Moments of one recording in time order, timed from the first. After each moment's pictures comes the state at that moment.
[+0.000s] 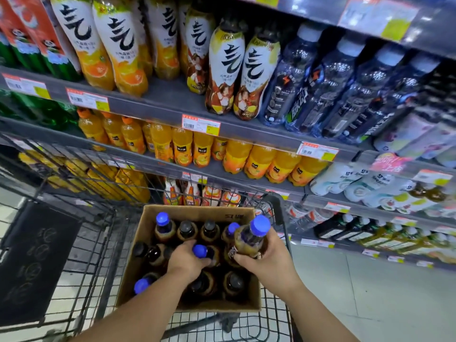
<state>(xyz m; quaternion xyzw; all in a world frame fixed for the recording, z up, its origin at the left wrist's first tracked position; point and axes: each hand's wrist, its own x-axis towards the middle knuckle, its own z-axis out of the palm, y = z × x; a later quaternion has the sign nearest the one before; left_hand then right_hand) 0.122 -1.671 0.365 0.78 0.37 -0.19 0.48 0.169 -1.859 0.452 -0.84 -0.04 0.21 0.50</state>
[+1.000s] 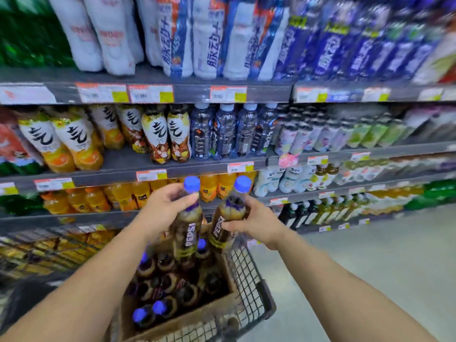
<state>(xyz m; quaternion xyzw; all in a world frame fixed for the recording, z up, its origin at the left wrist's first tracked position) 0.157 -1.670 0.640 0.76 0.01 -0.04 0.65 0.157 -1.901 0.633 -0.79 -0.03 0.20 0.58</state>
